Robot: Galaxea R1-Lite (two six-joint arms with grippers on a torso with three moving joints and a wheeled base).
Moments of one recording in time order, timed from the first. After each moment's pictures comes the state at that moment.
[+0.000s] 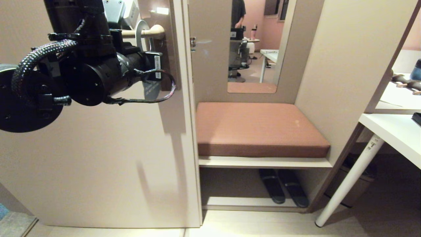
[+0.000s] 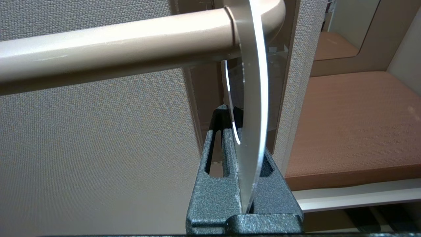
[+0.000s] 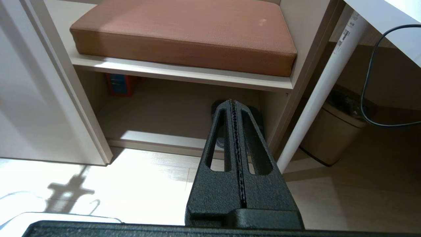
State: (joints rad) left arm -0.55 1.67 -1.36 -0.30 0.44 0.07; right arm 0.00 0.00 -0.05 0.13 0.01 -0.03
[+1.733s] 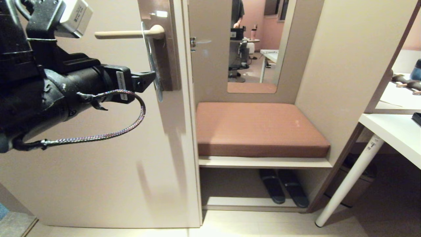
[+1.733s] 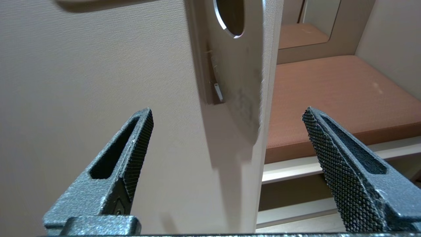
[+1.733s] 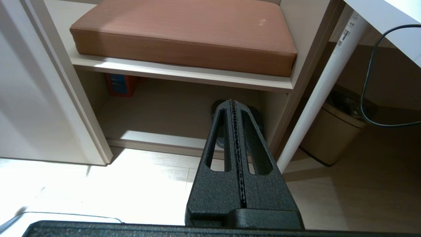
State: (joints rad) left arm -0.61 1.38 -1.06 -0.30 0.42 0.07; right arm 0.00 0.00 -0.05 0.13 0.01 -0.03
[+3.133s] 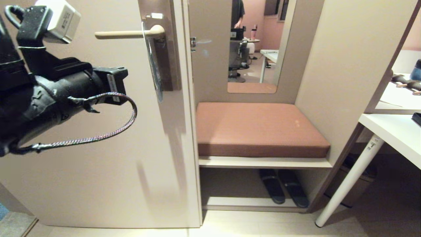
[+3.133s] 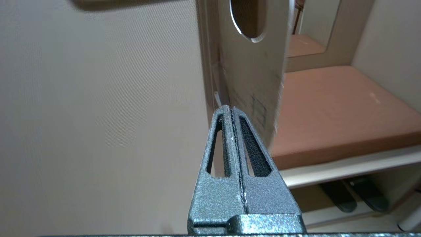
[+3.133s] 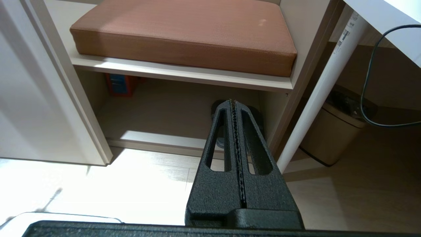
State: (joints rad) left arm -0.52 1.39 -1.00 -0.41 0.32 0.07; right arm 0.00 0.00 -0.05 0.13 0.02 -0.03
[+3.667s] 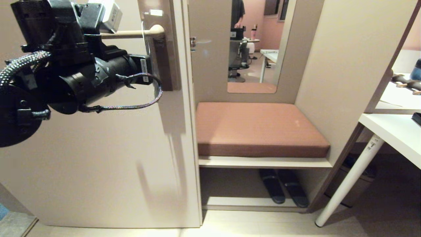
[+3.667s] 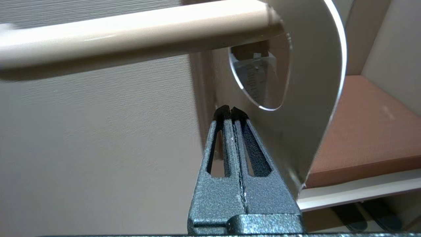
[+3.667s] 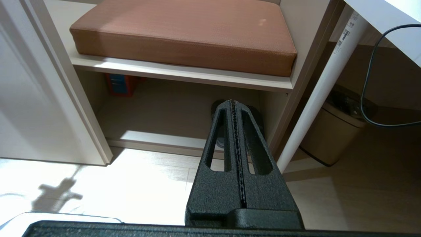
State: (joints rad) left arm -0.47 1.61 -1.23 -0.41 0.27 0.07; right arm 0.00 0.00 -0.05 0.13 0.01 -0.03
